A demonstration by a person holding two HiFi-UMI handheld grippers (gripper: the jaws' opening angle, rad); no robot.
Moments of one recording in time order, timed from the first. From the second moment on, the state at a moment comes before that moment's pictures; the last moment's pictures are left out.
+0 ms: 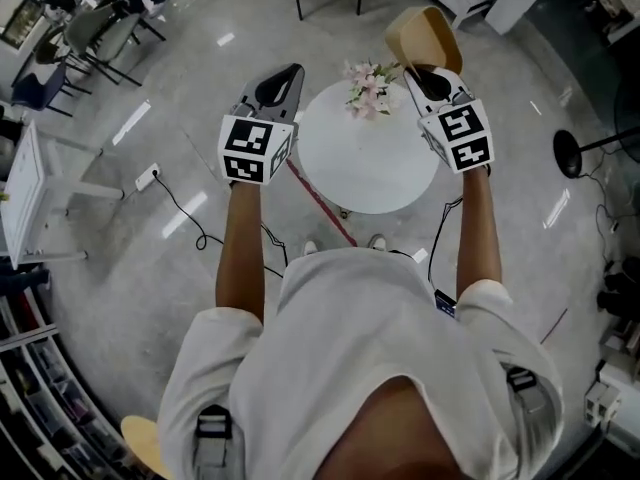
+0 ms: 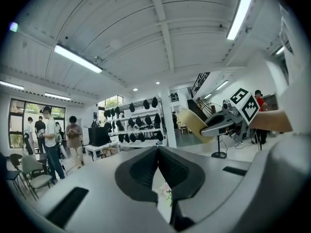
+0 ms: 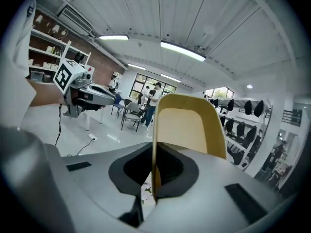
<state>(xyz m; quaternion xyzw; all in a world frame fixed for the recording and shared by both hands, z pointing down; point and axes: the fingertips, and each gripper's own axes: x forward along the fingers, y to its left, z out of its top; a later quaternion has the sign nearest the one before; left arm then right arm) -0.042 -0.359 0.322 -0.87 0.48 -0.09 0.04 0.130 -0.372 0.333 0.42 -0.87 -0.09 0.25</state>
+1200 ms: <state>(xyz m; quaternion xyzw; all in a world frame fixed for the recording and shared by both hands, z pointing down) 0.021 -0.363 0.268 -0.89 0.43 -0.07 0.10 0.180 -0.358 0.271 0.47 -0.85 -0.13 0.20</state>
